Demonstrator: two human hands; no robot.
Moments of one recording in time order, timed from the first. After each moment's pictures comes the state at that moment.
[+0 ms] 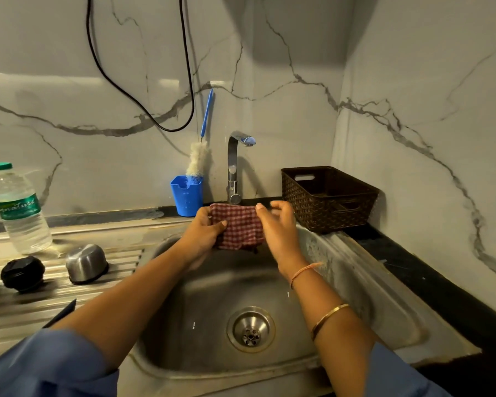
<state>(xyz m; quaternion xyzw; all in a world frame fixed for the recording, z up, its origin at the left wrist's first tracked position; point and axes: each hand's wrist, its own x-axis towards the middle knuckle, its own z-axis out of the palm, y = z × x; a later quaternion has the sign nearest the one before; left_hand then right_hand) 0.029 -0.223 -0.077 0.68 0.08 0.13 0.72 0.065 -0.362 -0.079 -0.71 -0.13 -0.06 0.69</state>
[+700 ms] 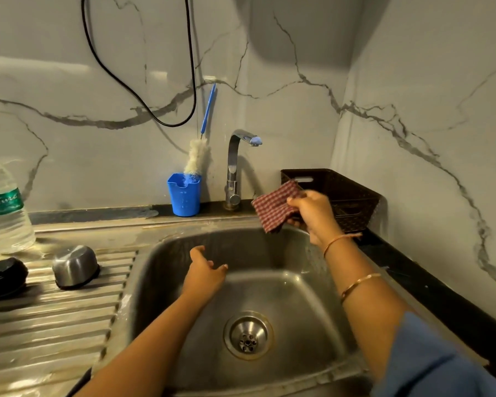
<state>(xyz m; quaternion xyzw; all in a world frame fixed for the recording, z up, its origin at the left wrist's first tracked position) 0.022 -0.222 -0.143 0.80 0.23 0.11 0.54 0.126 -0.394 -0.048 -0.69 -0.06 -0.02 0.72</state>
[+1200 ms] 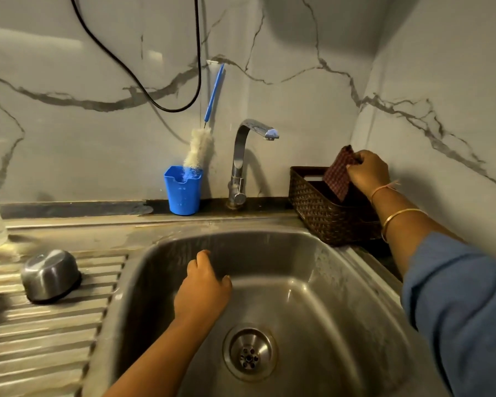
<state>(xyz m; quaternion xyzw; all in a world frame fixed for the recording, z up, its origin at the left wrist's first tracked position) 0.032 -0.217 -0.148 0.90 0.22 0.15 0.35 0.254 -0.447 -0.003 -0.90 -0.02 -0.24 0.36</state>
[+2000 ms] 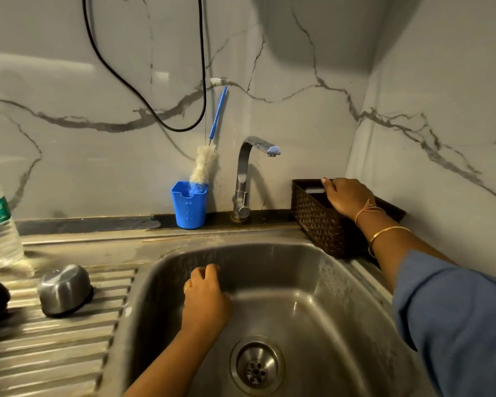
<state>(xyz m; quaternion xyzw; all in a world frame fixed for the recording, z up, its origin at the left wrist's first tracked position) 0.031 -0.212 -0.151 0.92 0.20 0.16 0.31 0.234 -0.424 -0.014 -0.96 -0.13 -0.20 0.15</state>
